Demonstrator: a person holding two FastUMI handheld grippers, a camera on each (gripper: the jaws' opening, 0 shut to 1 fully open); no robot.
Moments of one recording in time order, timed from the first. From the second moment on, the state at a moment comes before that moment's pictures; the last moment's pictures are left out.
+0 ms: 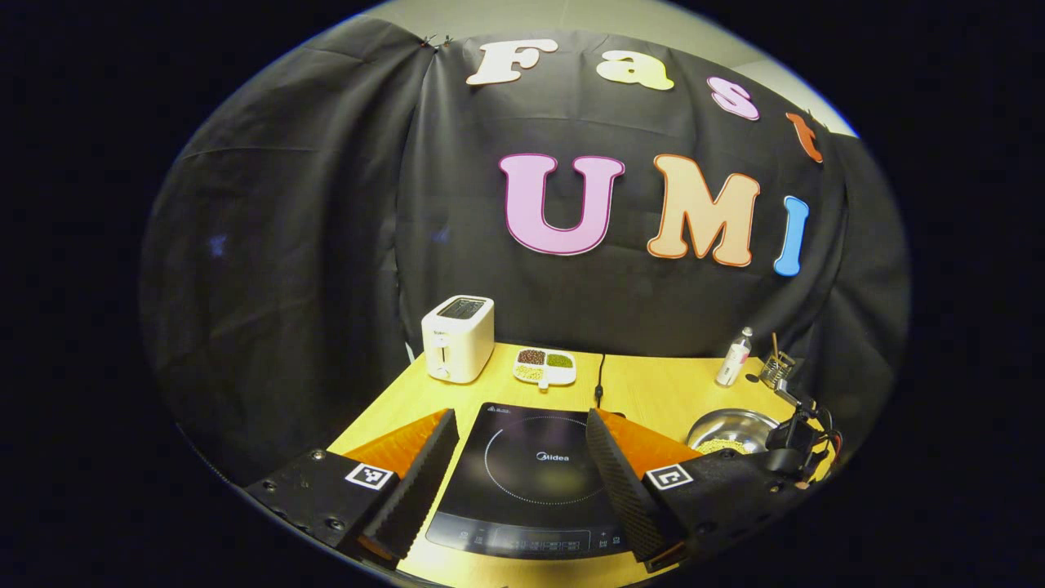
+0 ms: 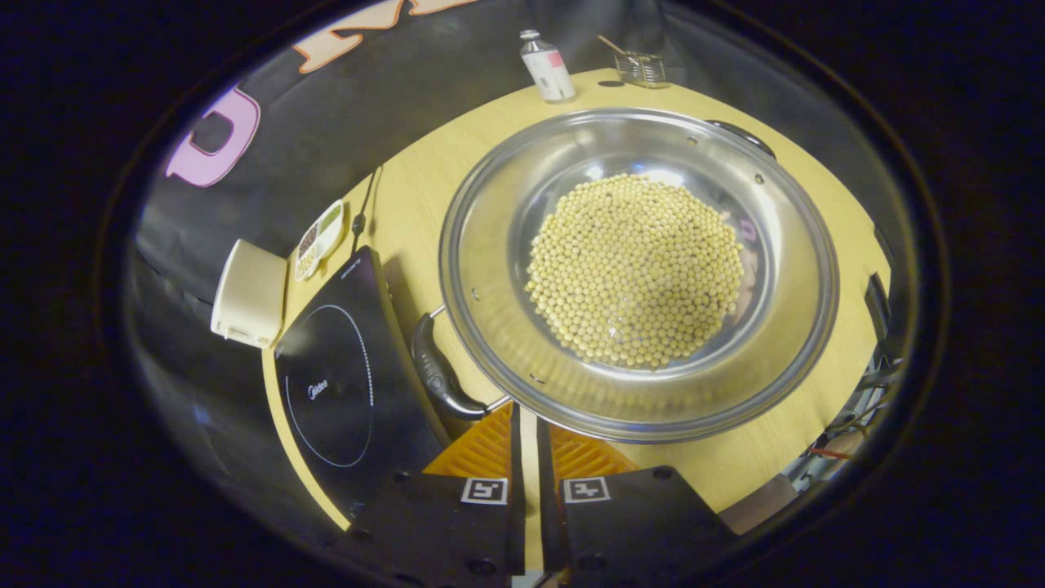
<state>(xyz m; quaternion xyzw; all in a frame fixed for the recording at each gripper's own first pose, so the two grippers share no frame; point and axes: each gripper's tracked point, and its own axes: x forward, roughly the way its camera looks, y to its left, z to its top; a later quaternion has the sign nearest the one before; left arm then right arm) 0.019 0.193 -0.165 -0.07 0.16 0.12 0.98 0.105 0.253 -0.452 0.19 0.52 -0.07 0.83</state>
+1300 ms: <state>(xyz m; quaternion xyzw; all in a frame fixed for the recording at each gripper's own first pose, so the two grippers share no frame) 0.042 0.128 -0.186 -0.07 0.21 0.03 0.98 0.069 0.140 -0.375 0.21 0.53 0.03 0.82</state>
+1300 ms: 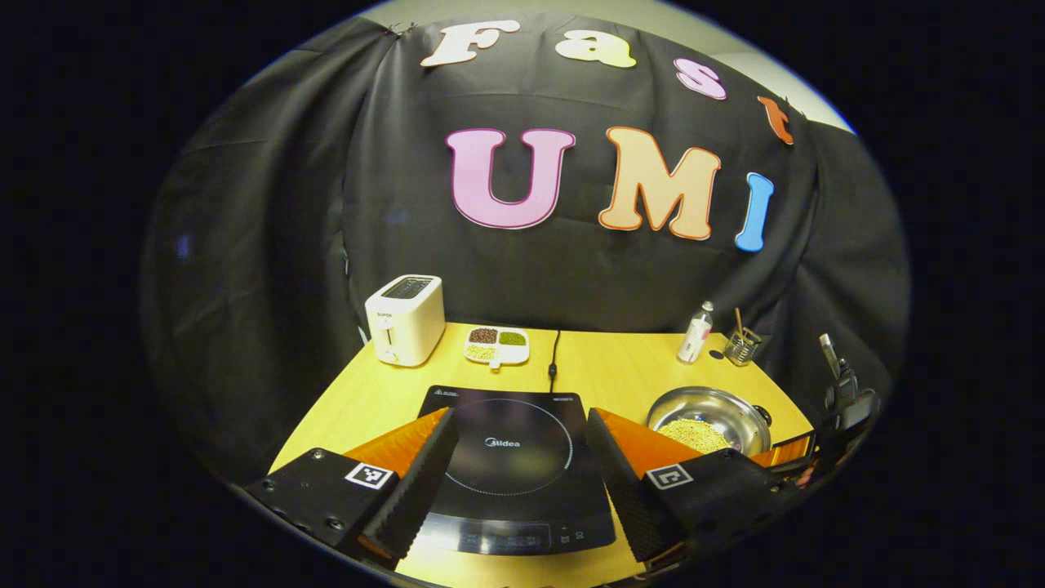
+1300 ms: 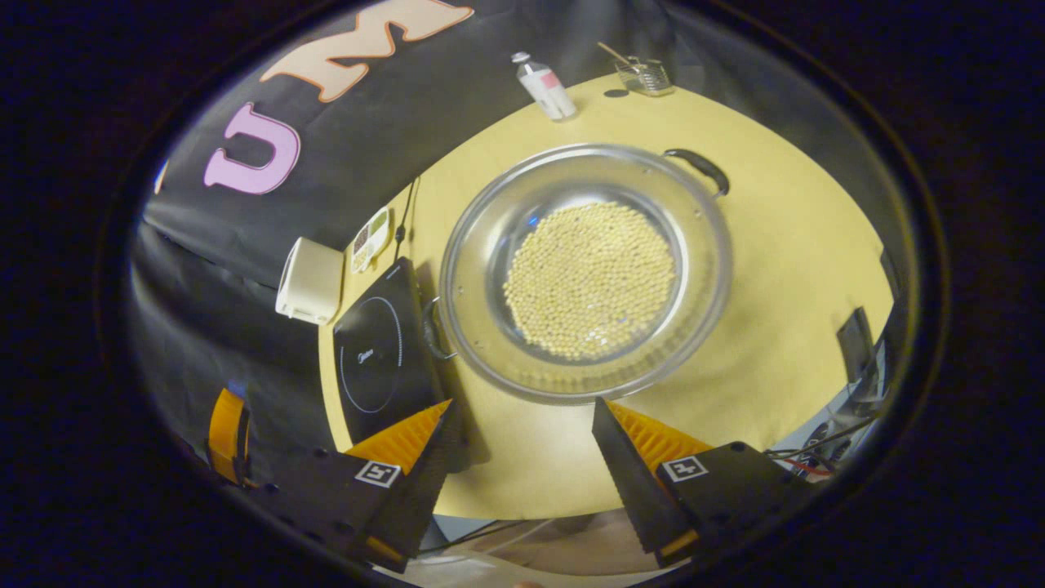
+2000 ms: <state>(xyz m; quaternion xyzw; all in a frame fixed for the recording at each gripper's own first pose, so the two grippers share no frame) 0.070 0.008 -0.281 -0.15 0.44 -0.02 0.89 0.165 -0.010 -0.362 0.20 0.54 0.04 0.81</state>
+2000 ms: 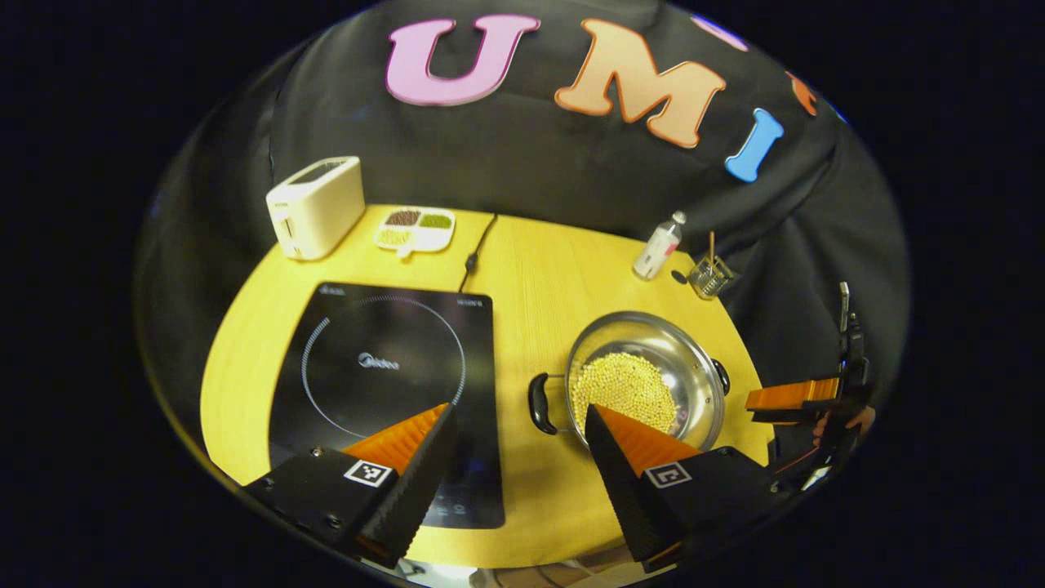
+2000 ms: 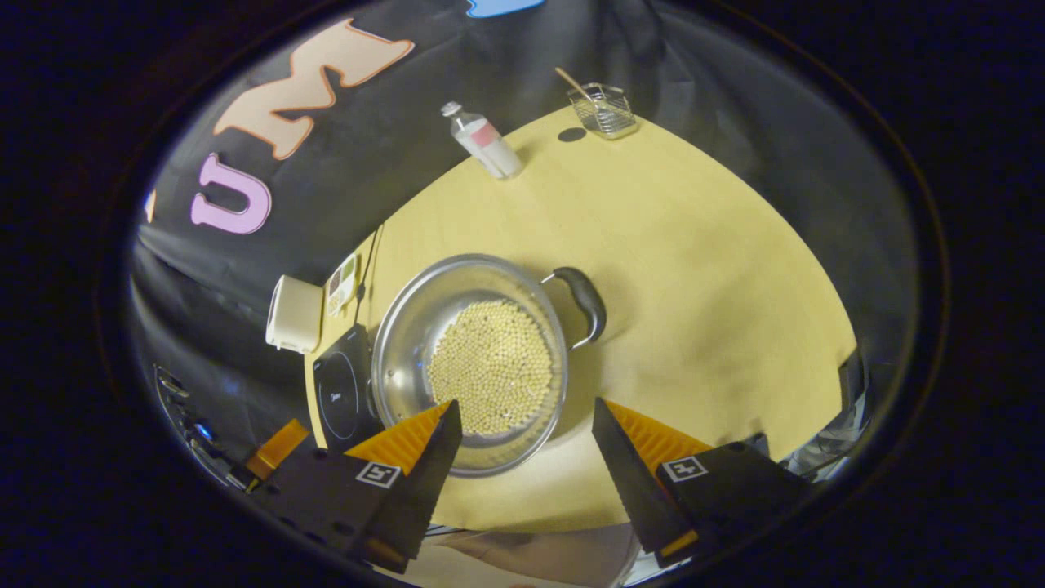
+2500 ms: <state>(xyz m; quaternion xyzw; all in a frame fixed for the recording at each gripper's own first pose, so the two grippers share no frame) 0.102 -0.030 -0.356 -0.21 0.55 0.02 0.81 0.241 -0.039 -0.415 0.17 0.59 0.08 0.78</state>
